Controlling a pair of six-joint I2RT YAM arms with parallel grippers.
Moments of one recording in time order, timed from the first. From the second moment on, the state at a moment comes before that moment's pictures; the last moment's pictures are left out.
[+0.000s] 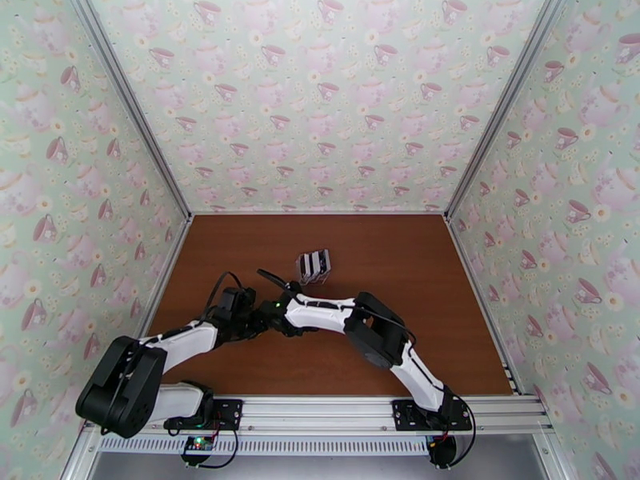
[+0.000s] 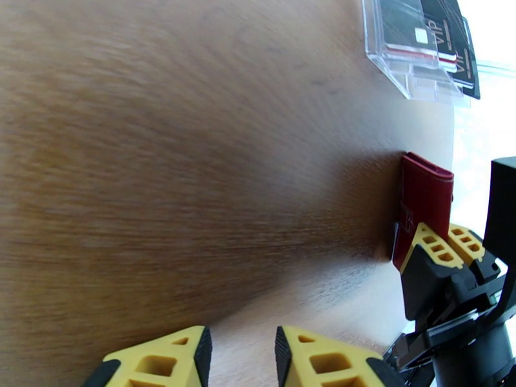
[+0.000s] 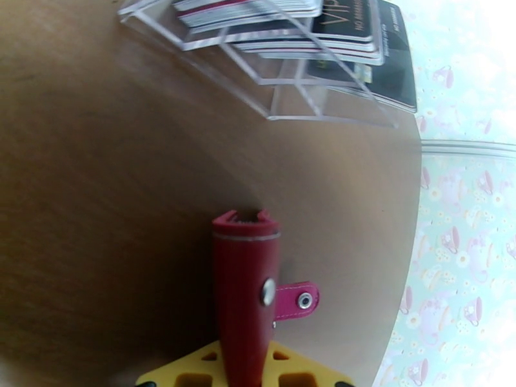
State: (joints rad) left arm -0.28 1.33 0.41 -0.05 0.44 -0.76; right arm 1.13 2.27 1.71 -1.18 0.82 0.57
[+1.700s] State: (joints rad) left arm -0.48 1.49 0.57 -0.05 0.43 -0.82; right arm 0.87 1.69 1.17 -0.54 -0.02 0.56
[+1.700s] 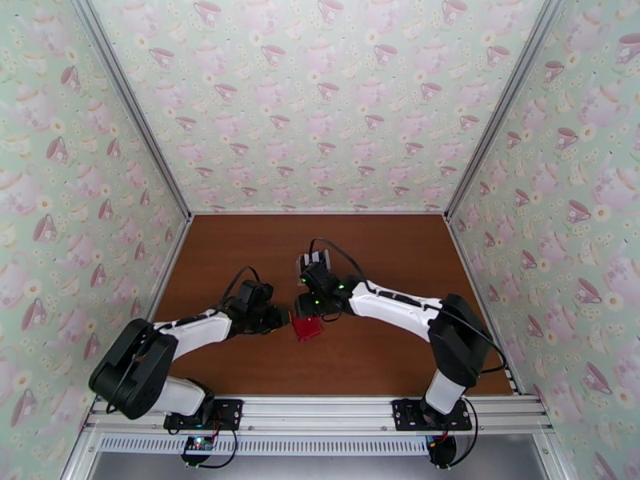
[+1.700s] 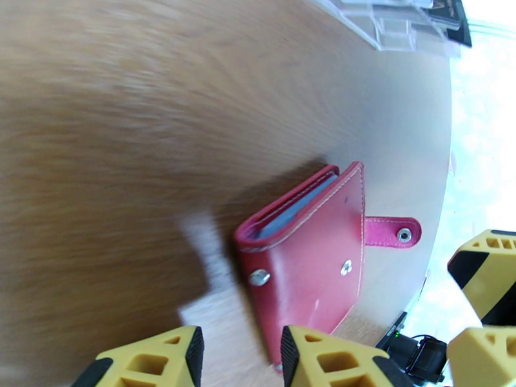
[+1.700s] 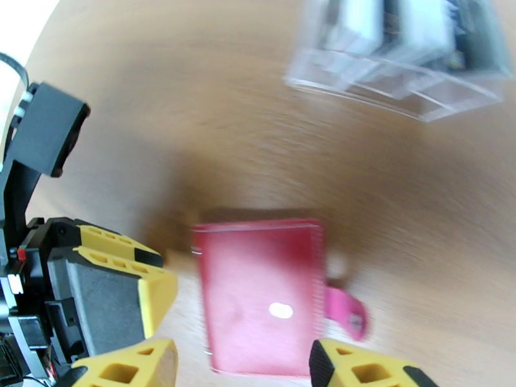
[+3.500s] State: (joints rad) left arm -0.59 1.63 0.71 -0.08 0.39 -0.80; right arm 0.74 1.57 0.93 -0.37 -0.12 0.64
